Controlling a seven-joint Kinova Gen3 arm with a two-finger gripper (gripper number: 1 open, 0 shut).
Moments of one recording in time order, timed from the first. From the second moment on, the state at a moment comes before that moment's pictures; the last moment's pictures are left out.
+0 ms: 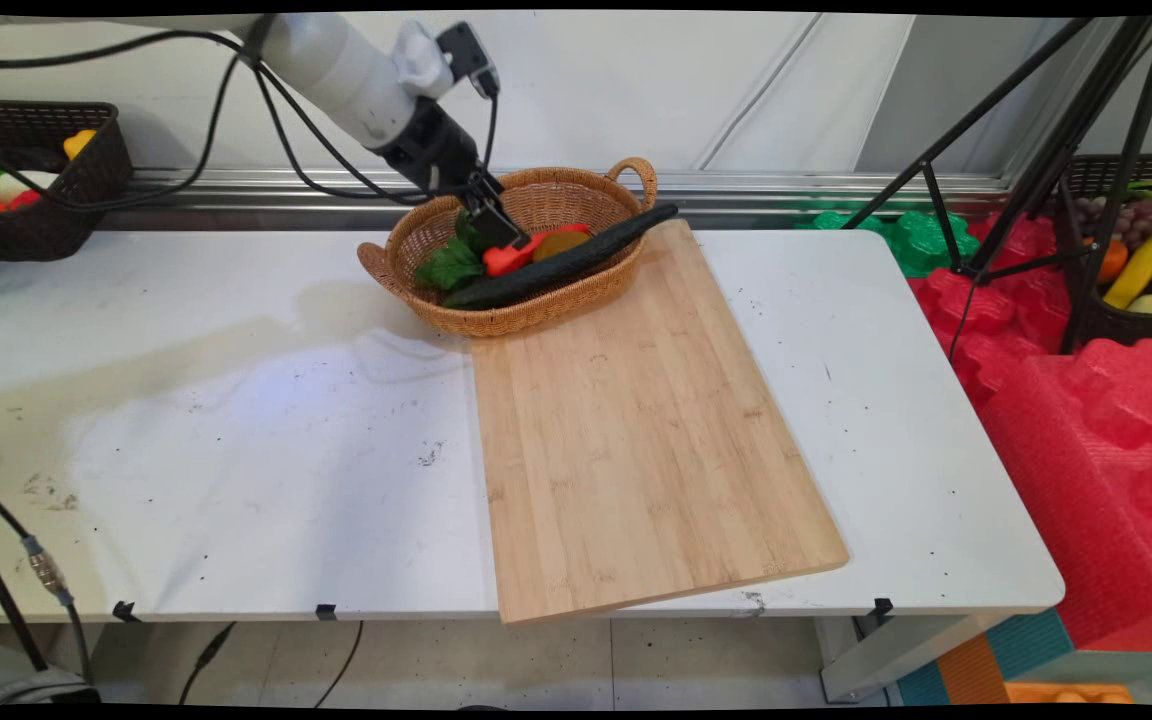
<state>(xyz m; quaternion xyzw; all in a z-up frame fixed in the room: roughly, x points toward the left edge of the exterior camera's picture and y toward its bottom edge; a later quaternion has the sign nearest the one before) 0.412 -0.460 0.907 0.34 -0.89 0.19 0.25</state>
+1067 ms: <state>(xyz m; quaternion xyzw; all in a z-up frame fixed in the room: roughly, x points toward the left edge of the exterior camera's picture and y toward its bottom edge) 0.400 -0.499 0.843 0.33 -0.91 0.14 0.22</state>
